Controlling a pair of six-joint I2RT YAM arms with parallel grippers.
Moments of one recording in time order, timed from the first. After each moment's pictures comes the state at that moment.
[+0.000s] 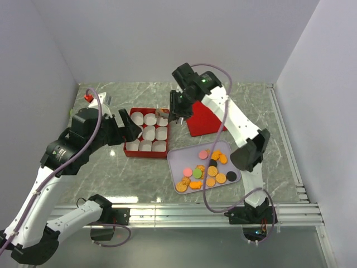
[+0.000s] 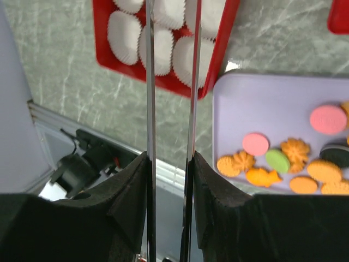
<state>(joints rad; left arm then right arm) -0.50 0.89 1.30 -0.92 -0.08 -0.59 0.68 2.03 2.34 -1.37 -0.17 0.65</state>
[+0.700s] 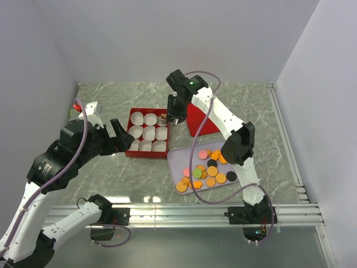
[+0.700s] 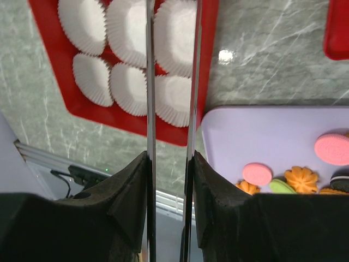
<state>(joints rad) -0.53 0.79 1.32 -1.04 -0.13 -0.59 0.66 2.23 2.38 -1.30 -0.13 0.72</state>
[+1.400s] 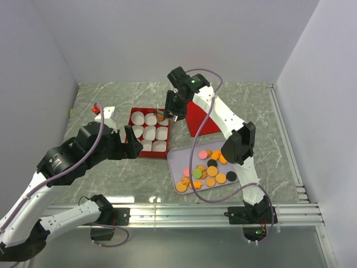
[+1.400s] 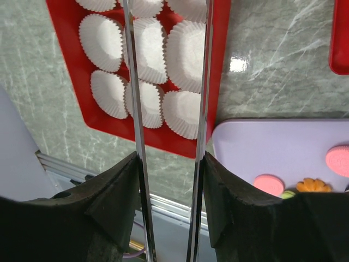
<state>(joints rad) -0.74 0.84 1.31 -1.08 -0.24 -0.63 0.64 2.25 2.41 -1.27 -0.14 0.77</state>
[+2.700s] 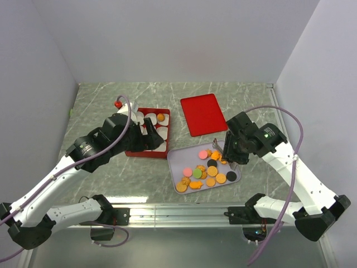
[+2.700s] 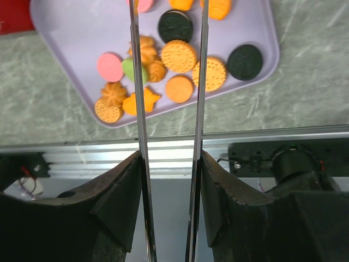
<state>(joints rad) -0.78 0.98 1.22 -0.83 -0.13 -0.77 0.59 1.11 1.28 -1.36 0.11 0.81</state>
